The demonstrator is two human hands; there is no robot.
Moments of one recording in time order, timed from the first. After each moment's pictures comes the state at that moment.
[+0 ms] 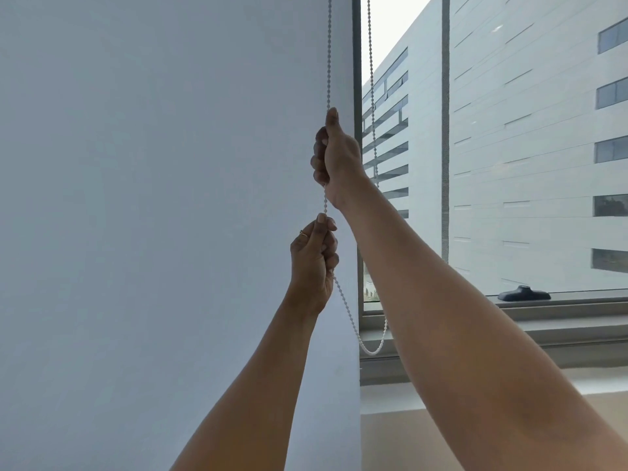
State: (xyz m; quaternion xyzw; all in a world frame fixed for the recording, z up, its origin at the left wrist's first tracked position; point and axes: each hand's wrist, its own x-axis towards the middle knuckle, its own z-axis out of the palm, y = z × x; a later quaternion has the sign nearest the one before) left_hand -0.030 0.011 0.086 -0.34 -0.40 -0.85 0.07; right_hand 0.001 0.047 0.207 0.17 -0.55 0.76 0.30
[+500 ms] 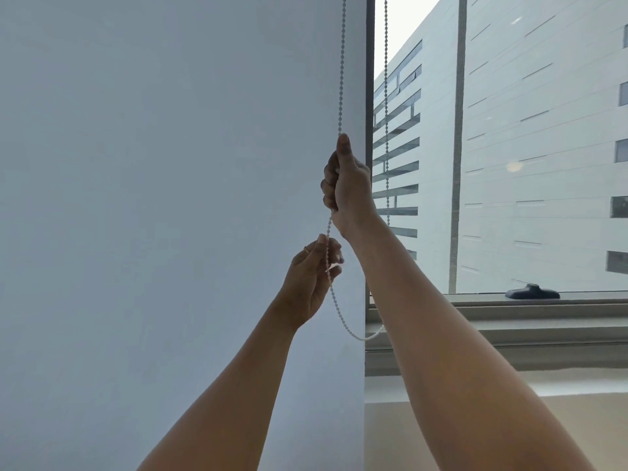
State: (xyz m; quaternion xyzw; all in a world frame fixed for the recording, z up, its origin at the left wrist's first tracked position) left_hand -0.041 -0.014 0.055 -0.37 -0.47 -0.81 -0.02; right_hand 0.001 0.047 0.162 0.24 -0.53 0.75 0.30
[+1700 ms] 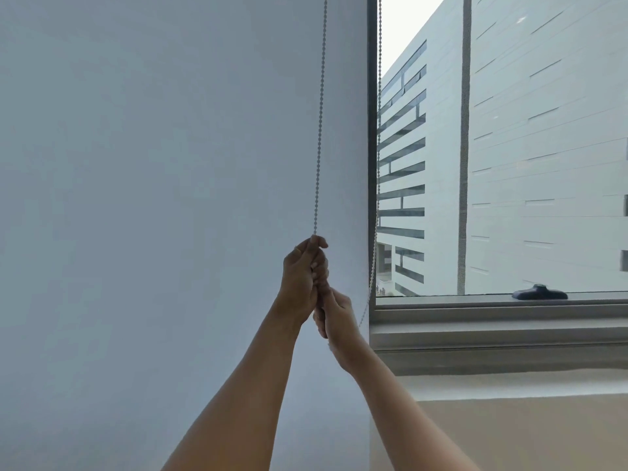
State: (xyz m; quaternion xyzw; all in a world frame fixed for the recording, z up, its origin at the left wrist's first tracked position) left_hand -0.040 -0.027 0.058 -0.33 -0.45 -0.83 0.05; right_hand -0.013 0.039 0.004 0.16 -0.63 0.73 0.20
